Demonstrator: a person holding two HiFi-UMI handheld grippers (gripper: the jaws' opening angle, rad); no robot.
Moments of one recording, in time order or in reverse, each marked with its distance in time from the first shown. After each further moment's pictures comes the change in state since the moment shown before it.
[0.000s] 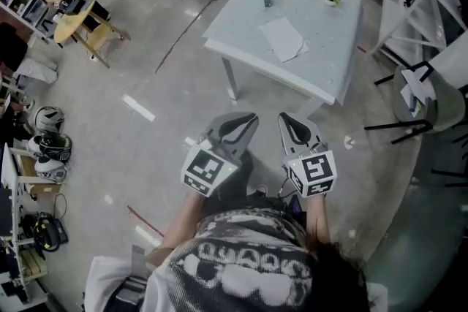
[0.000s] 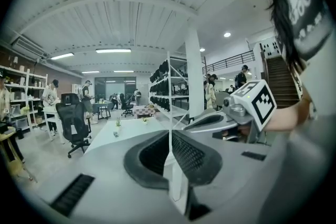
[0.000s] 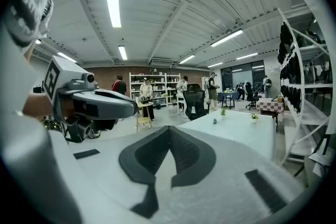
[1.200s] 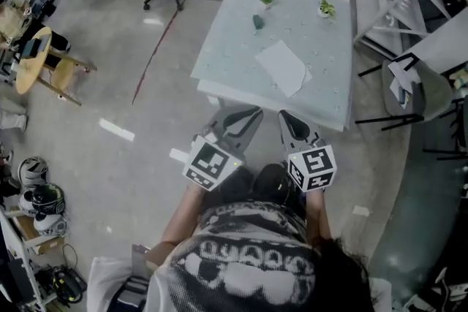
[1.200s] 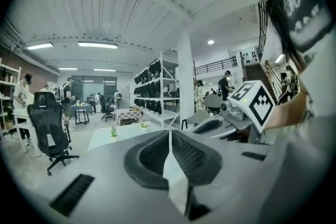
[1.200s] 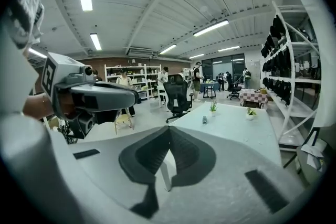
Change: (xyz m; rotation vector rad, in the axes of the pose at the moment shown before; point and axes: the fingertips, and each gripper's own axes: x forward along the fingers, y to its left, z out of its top) left arm 0.102 0.208 0.003 0.039 -0.039 -0.250; right arm 0.208 -0.072 0.029 0.086 0.106 -0.211
